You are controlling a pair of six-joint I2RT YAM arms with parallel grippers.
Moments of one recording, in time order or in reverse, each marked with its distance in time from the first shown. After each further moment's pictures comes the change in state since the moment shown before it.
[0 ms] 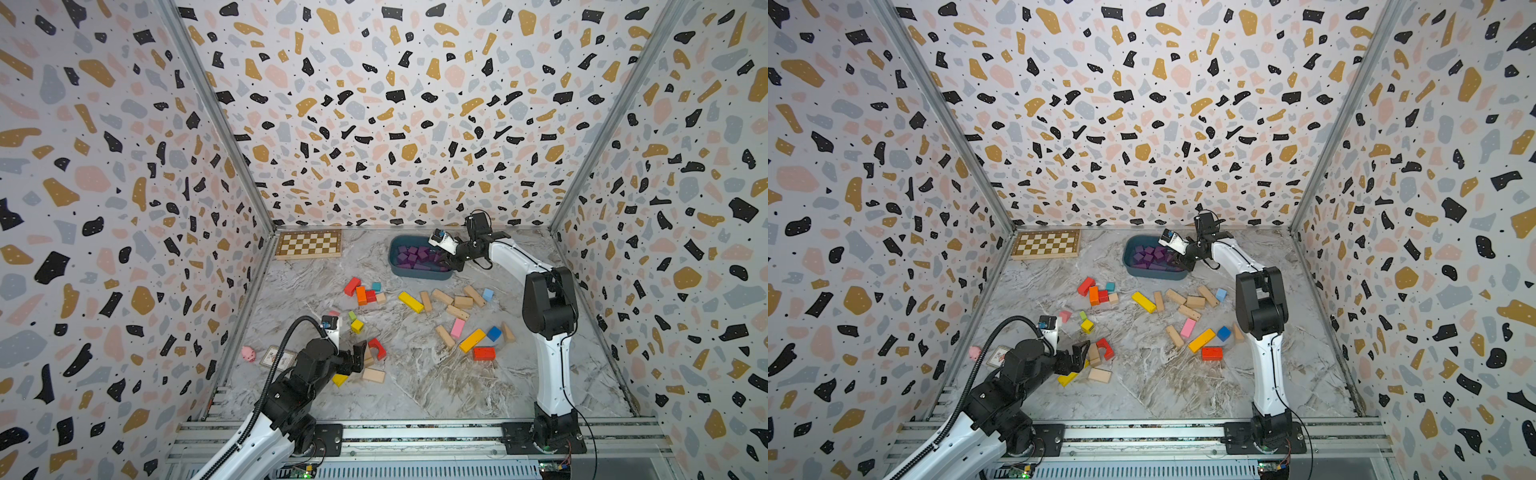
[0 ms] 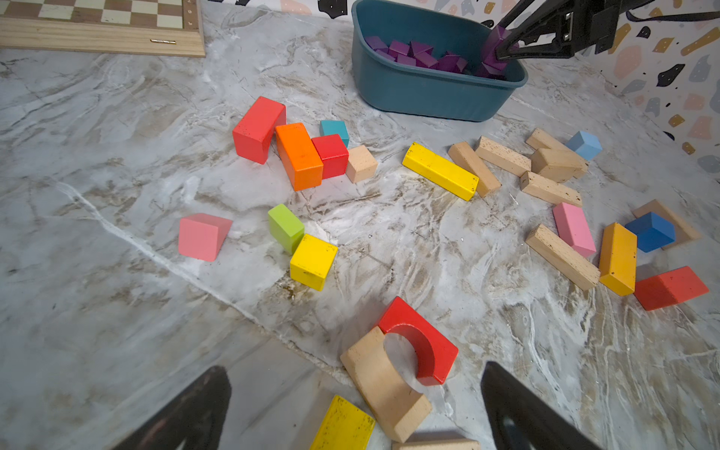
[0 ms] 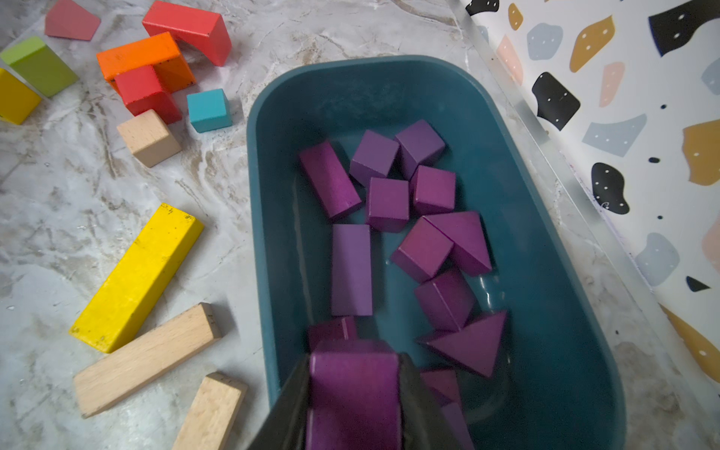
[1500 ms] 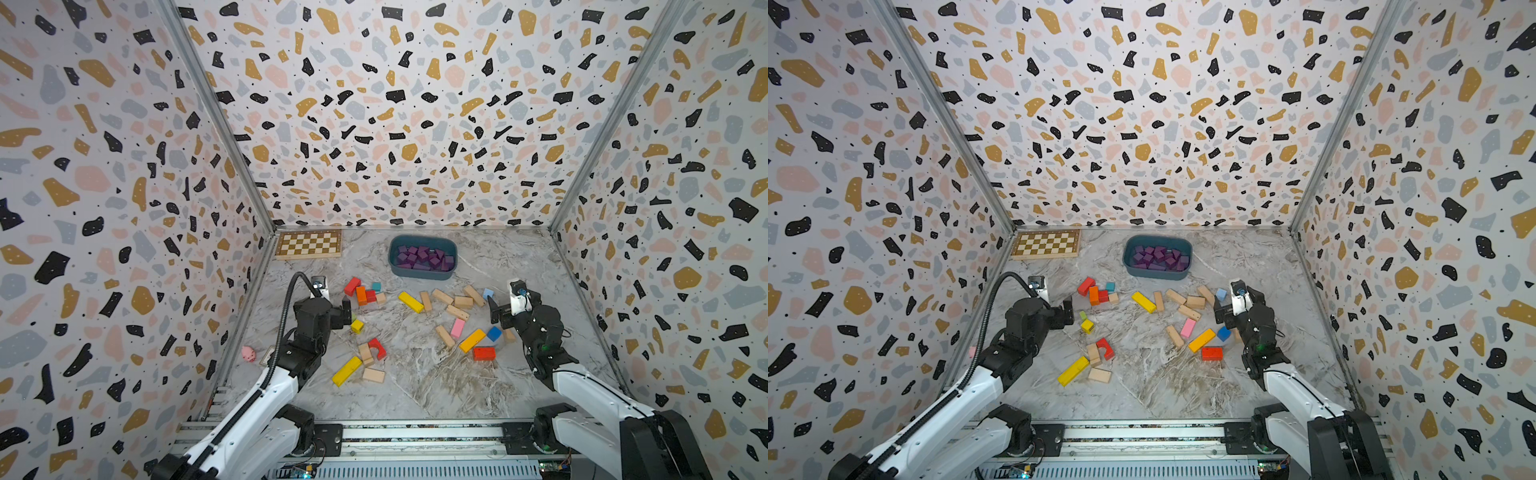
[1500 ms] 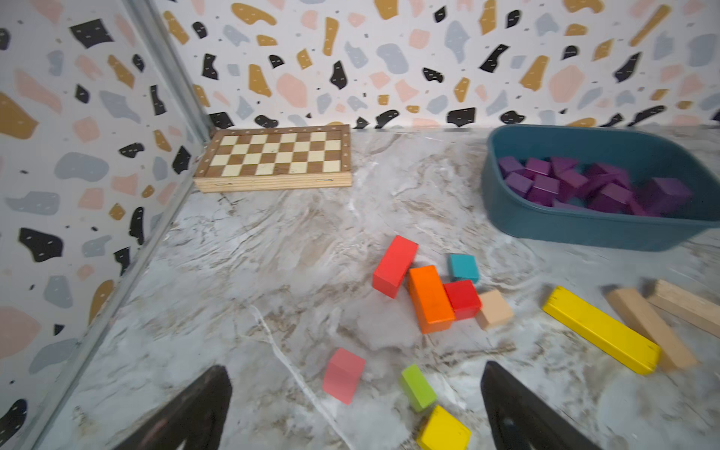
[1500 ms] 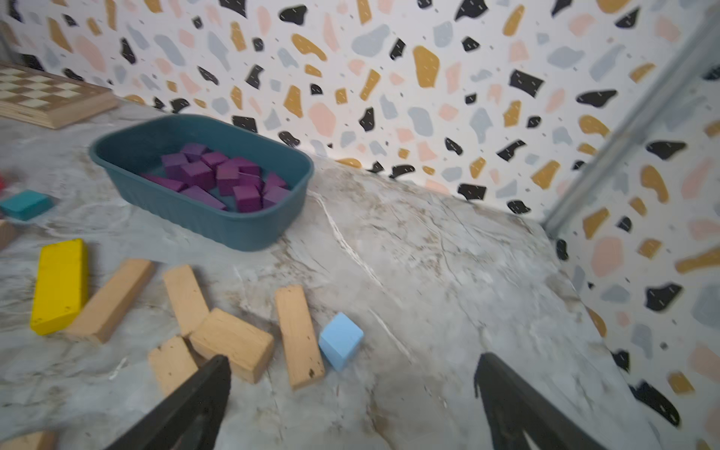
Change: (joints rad) left arm 0.258 0.438 0.217 0.332 -0.223 0.196; right arm -0.091 -1.205 -1.620 1.160 0.668 0.668
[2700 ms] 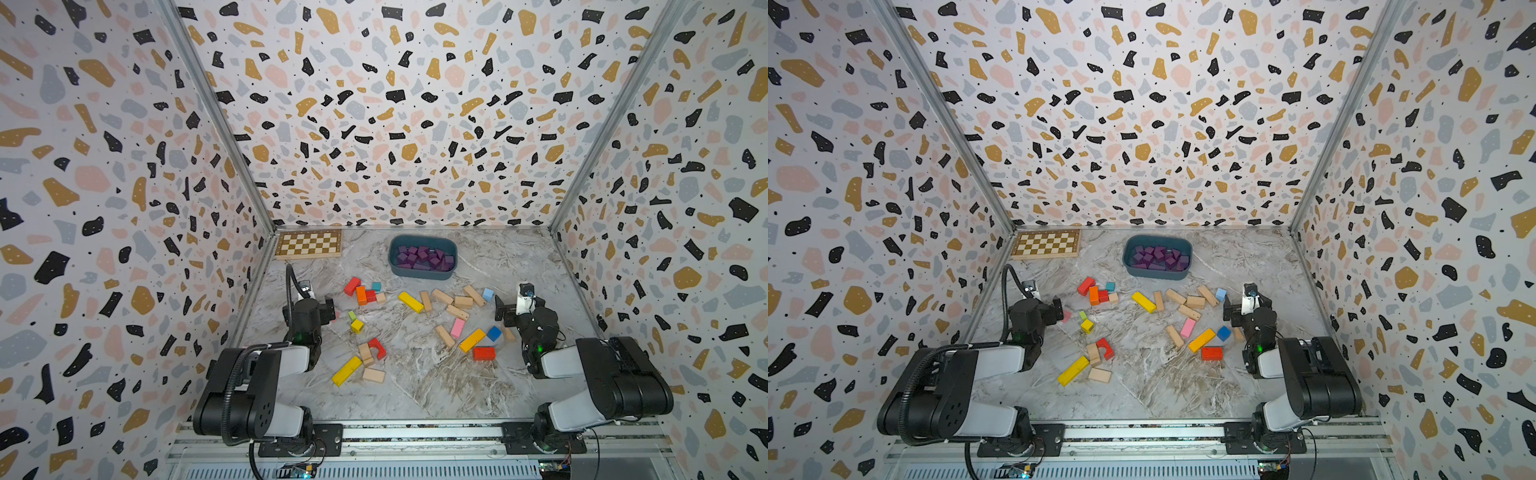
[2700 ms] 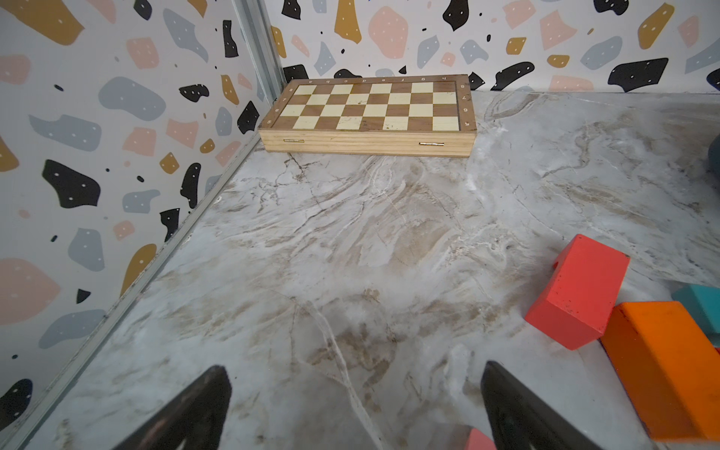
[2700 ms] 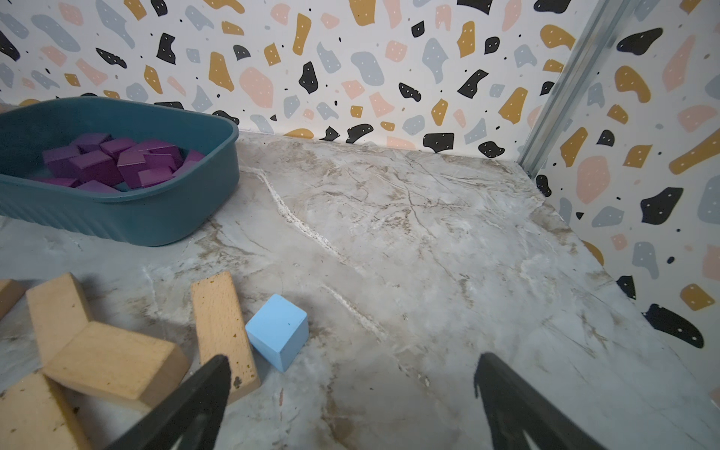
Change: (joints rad) left arm 0.247 0.538 -0.166 0.723 0.045 0.101; right arm -0.132 0.471 -0.021 0.476 -0.055 0.088
